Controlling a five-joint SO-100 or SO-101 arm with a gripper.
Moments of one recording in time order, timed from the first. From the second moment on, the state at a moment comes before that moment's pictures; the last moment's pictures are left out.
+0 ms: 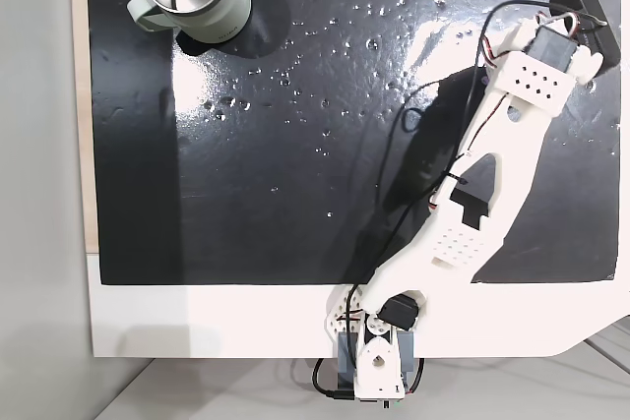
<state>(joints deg) 21.7 41.1 33.3 85.8 -43.0</state>
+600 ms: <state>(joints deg) 0.3 49.4 5.4 92.7 -17.5</state>
